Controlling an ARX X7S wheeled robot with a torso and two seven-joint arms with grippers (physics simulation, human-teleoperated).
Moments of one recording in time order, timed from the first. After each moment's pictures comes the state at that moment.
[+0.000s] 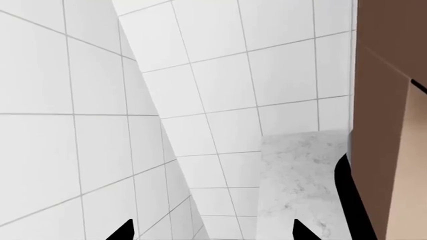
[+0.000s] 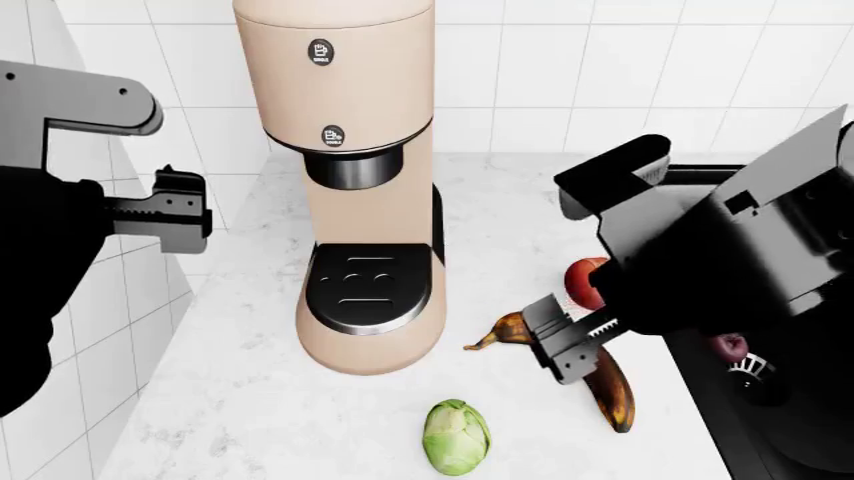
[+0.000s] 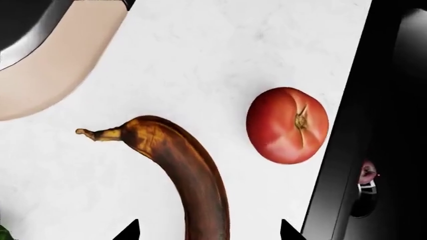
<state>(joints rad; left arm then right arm) -1.25 -1.00 0.63 0.47 -1.82 -0.95 -1.33 1.71 0.70 -1.35 0.11 2.54 1.28 1.23</state>
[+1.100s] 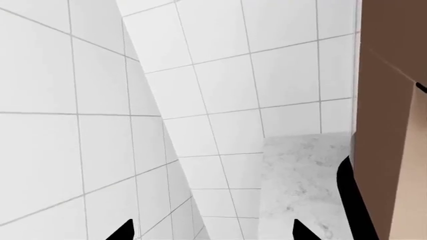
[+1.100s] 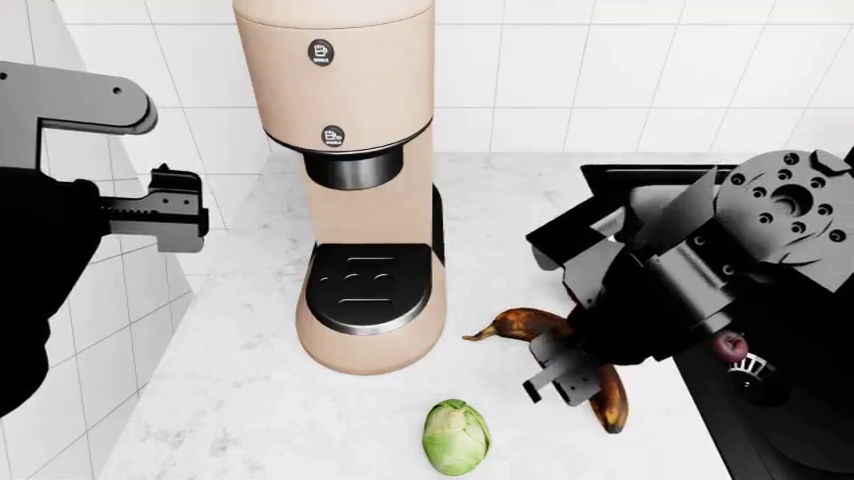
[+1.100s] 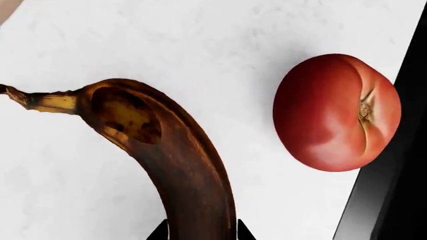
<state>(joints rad) -1.25 -1.01 0.64 0.48 -1.82 -0.93 -1.32 1.61 0.59 -1.41 0.24 2.35 1.34 1.12</state>
